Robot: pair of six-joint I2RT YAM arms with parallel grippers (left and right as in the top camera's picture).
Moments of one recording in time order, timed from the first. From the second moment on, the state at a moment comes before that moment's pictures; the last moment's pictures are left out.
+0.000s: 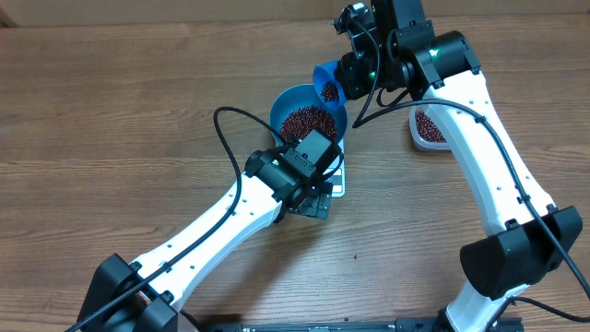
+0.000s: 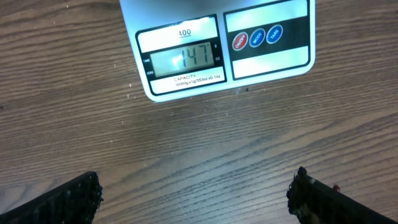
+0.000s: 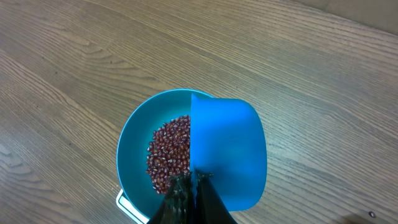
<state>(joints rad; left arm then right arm) -0.74 1.61 1.25 -0.99 -0.12 -0.53 0.35 1.88 1.95 -1.02 -0.26 -0.07</state>
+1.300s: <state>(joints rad) -0.74 1.61 1.25 -0.98 -0.13 -0.53 0.45 1.88 1.95 -1.02 -0.06 -0.24</state>
